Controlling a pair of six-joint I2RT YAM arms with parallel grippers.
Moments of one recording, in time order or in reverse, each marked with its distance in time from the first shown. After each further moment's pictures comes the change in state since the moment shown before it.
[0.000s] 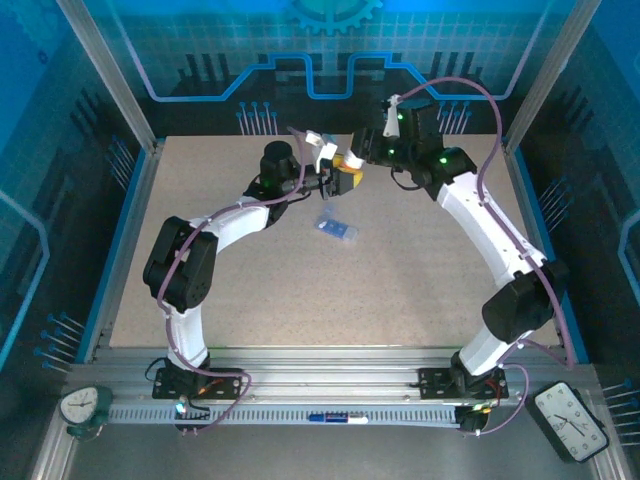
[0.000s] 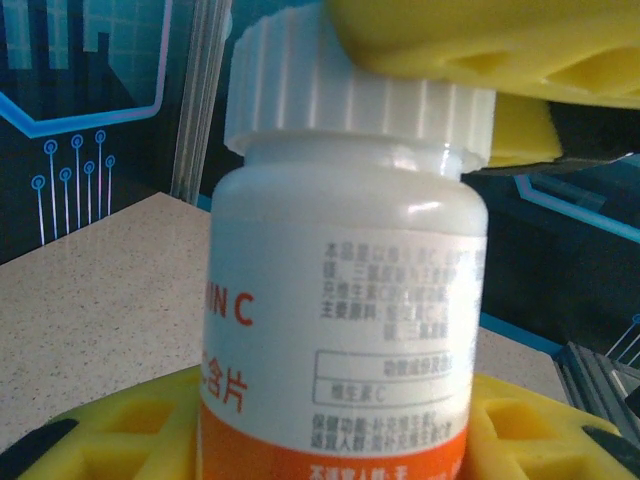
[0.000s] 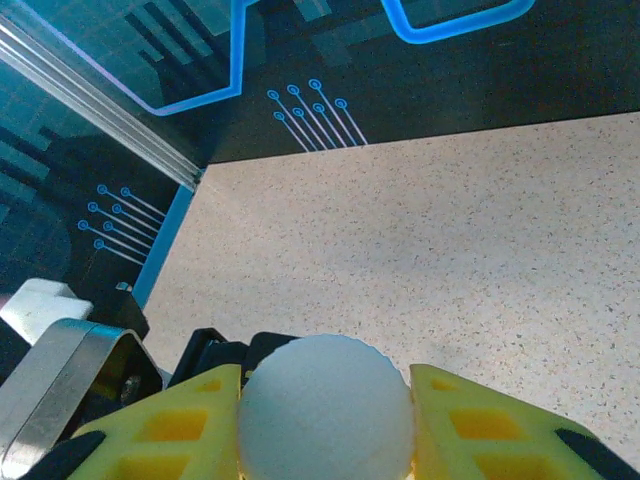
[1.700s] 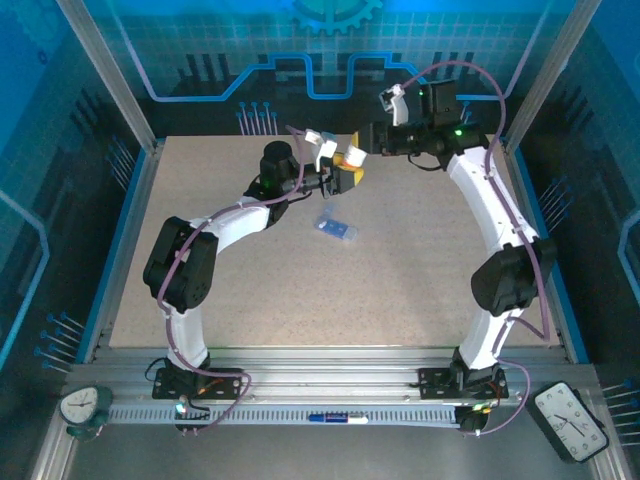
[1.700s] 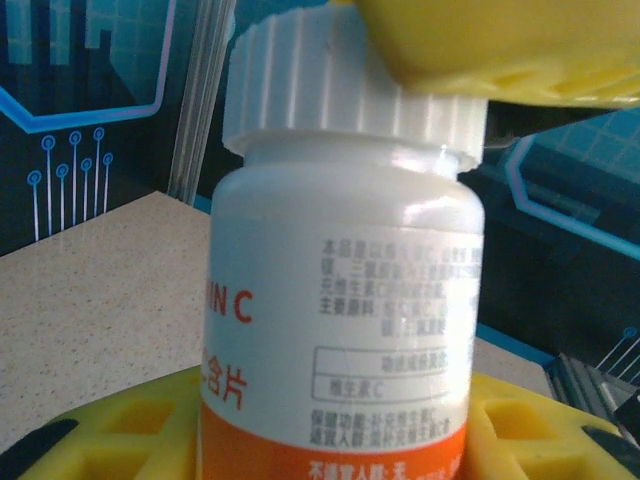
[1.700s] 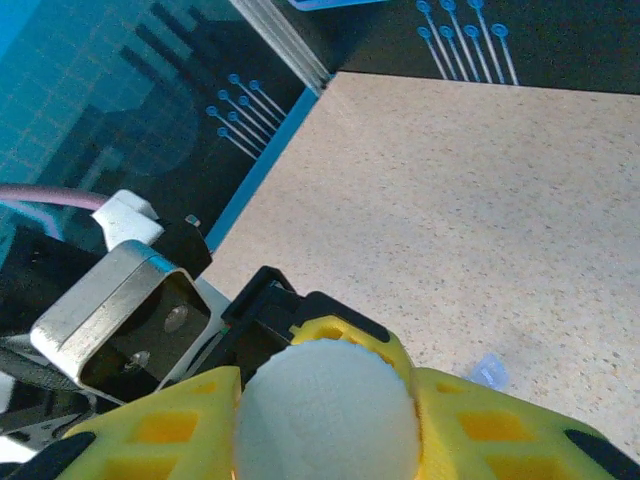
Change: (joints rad) left arm -0.004 -0.002 0.000 -0.002 -0.010 -0.026; right arm -0.139 0.132 0.155 -0.130 -0.431 -0.192
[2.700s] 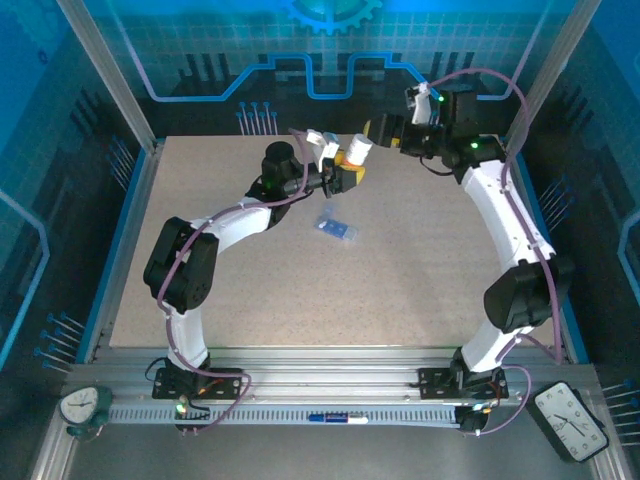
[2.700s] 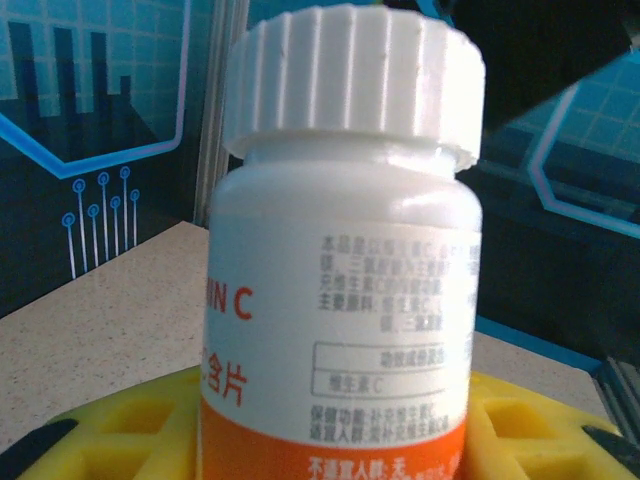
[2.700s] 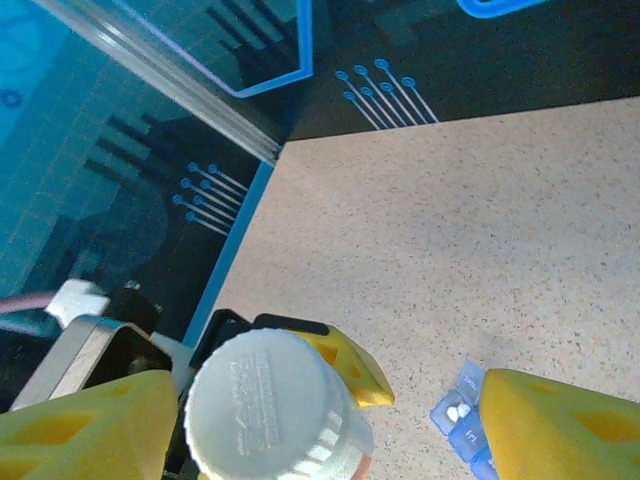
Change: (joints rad) left arm -0.010 -0.001 0.000 0.041 -0.040 0.056; right arm -0.087 -0.082 -0.069 0.113 -0.046 0.103
